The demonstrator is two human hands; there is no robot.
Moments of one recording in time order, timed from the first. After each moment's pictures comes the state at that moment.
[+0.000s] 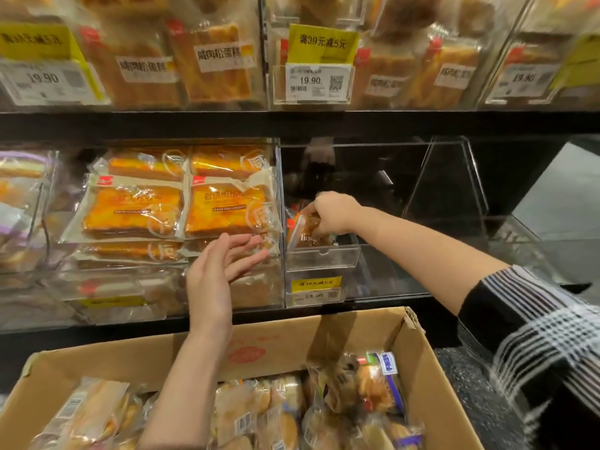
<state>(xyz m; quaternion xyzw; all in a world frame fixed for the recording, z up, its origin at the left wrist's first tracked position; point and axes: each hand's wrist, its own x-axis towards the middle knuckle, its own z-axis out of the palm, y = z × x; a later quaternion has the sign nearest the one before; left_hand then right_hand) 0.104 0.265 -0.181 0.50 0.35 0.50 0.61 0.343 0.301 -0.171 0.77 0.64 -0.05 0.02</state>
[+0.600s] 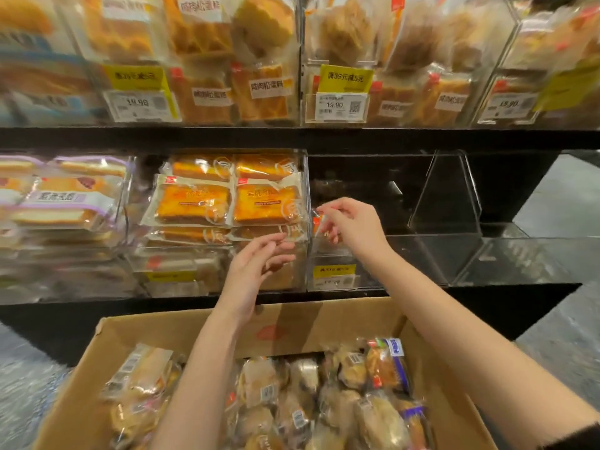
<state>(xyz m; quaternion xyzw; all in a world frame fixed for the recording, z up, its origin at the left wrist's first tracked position) 0.065 0.250 -0.169 0.61 0.32 0.36 0.63 0.237 0.198 -0.129 0.69 0.42 -0.22 -0.55</state>
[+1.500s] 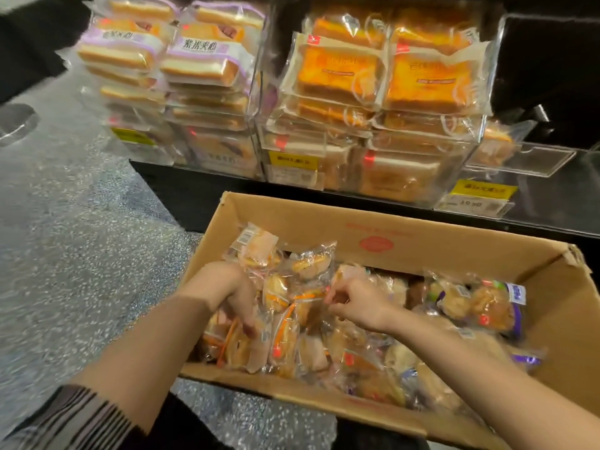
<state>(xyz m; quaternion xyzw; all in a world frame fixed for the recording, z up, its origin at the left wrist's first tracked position) -0.134 0.280 -0.276 0.70 0.41 -0.53 0.24 0.061 0.172 -0.312 0.68 0.61 -0.41 -0.09</state>
